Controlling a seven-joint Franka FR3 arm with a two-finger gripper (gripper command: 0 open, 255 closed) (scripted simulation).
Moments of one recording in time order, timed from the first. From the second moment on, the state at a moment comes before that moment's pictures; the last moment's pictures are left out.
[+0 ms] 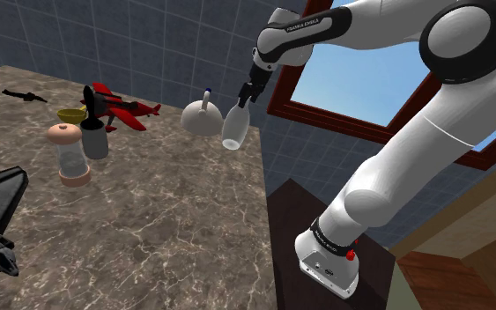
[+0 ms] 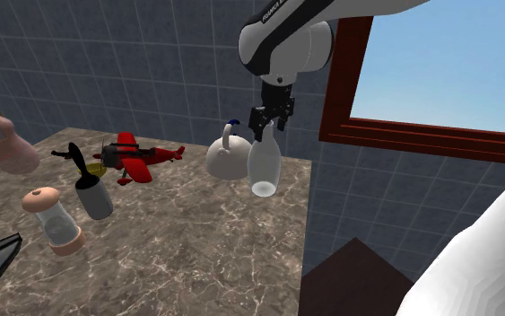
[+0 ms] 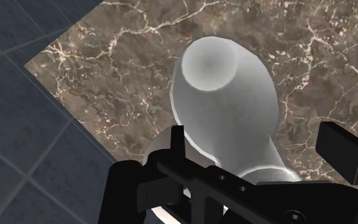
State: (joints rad) arm 0.02 -0.10 -0.27 -2.24 0.03 2.25 -0.41
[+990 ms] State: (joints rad) arm 0.02 -0.11 -0.27 -2.23 0.02 2.23 -0.40
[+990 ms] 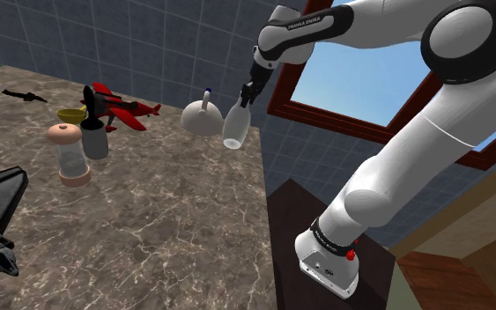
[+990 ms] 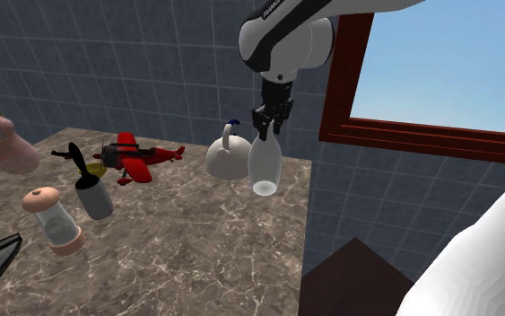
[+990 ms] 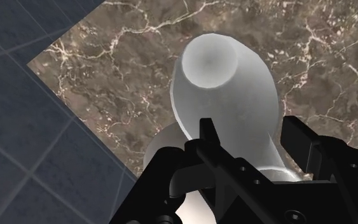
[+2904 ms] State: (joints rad) arm 0.02 -0.18 -0.25 -1.91 0.00 1.85 -0.37
